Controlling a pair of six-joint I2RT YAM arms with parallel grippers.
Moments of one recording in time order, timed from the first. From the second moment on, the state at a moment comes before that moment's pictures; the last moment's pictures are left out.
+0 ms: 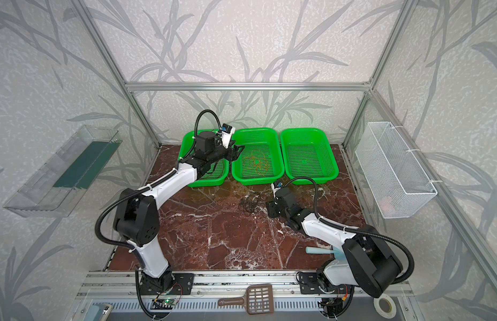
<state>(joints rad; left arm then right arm) -0.40 1.75 1.38 0.04 0.29 0.02 0.60 1.39 0.63 0.02 0.04 0.36</state>
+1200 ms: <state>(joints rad) -0.67 1.71 0.84 0.09 0.20 0.02 0.53 1.51 0.81 -0.24 -0.08 0.60</state>
